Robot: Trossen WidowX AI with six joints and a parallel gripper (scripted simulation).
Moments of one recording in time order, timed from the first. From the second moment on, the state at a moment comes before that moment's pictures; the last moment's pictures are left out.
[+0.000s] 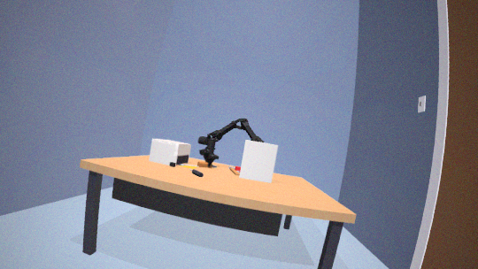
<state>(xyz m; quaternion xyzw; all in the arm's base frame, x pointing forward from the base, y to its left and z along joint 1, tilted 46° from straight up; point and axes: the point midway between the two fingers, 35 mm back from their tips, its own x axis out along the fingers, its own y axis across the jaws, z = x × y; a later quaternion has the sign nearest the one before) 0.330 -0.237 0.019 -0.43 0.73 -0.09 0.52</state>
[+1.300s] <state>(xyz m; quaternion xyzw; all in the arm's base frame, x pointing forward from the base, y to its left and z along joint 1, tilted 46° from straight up) 0.284 -0.260 0.047 -0.43 0.73 -0.09 0.52</state>
